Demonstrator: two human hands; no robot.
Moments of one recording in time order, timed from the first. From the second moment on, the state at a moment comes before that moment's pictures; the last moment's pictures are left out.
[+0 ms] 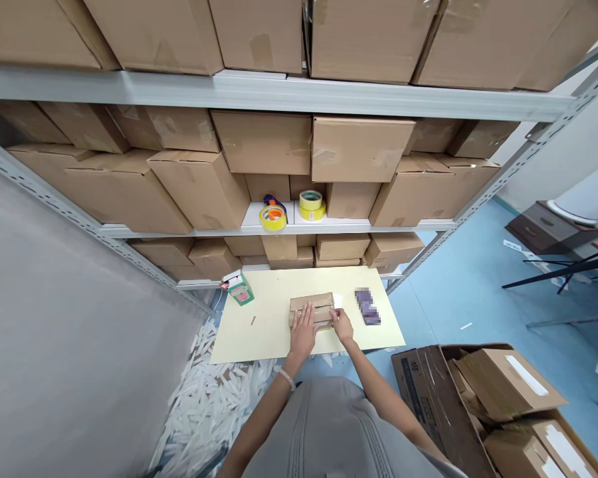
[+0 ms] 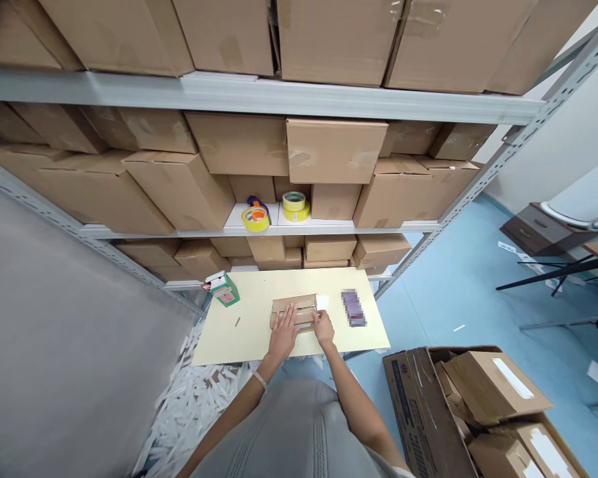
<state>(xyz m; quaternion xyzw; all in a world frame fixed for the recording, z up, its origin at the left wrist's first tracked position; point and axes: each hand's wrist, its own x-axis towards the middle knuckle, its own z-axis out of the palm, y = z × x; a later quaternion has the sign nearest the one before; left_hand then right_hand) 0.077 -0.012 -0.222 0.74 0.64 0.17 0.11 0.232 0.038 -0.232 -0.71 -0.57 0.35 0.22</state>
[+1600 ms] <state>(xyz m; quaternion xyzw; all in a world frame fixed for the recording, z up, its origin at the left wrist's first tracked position) 0.068 -0.009 -0.249 0.76 0.64 0.13 0.06 0.016 0.266 0.014 -0.49 -0.85 0.02 0.21</state>
